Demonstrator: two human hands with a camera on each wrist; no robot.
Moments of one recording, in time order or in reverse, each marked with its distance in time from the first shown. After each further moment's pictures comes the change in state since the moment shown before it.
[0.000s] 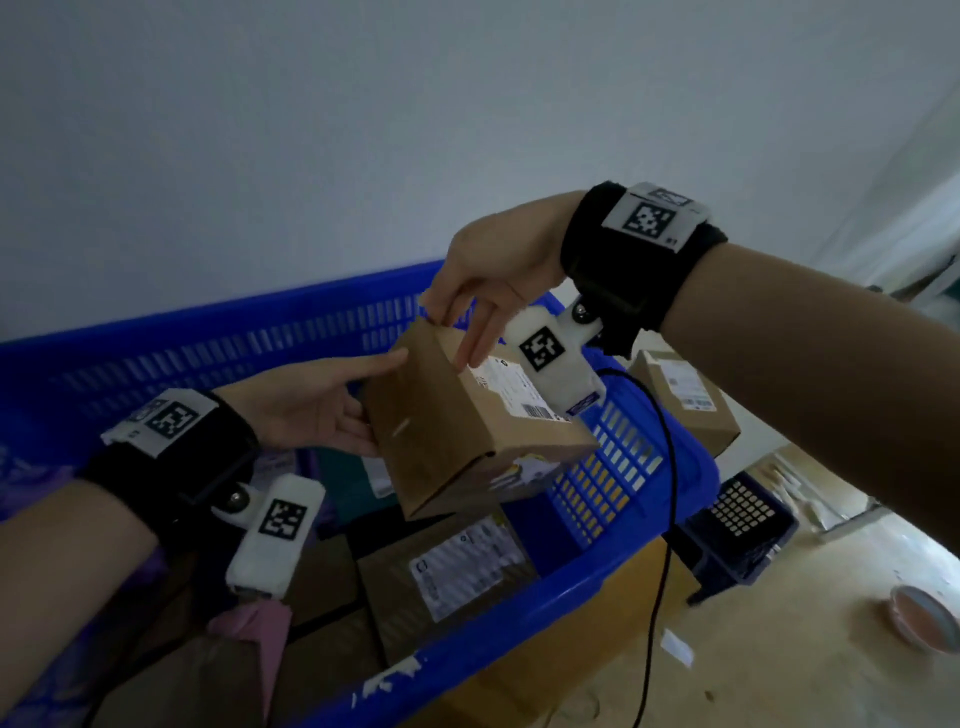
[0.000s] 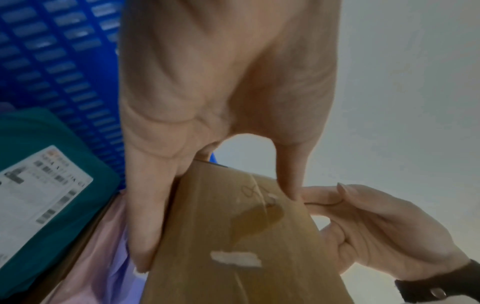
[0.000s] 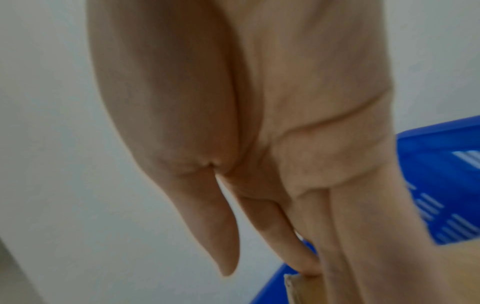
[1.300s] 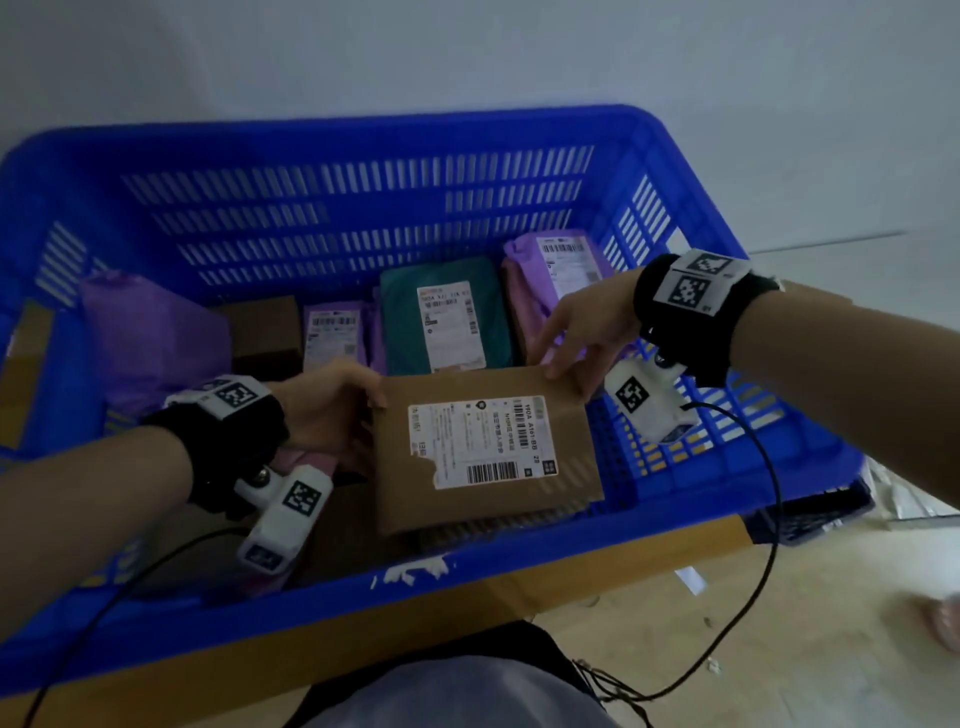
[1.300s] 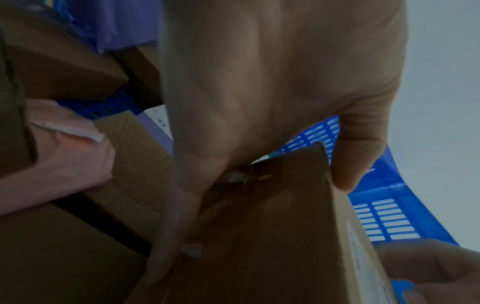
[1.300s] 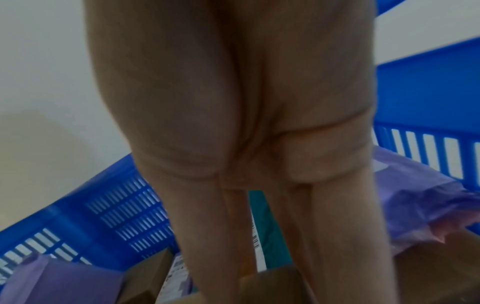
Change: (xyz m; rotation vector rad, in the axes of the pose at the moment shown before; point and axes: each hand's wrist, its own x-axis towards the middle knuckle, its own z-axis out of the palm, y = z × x) left_hand 0.022 -0.144 -0.031 -0.259 -0.061 -0.322; right_hand 0.101 0.120 0.043 -0.221 -0.234 0.246
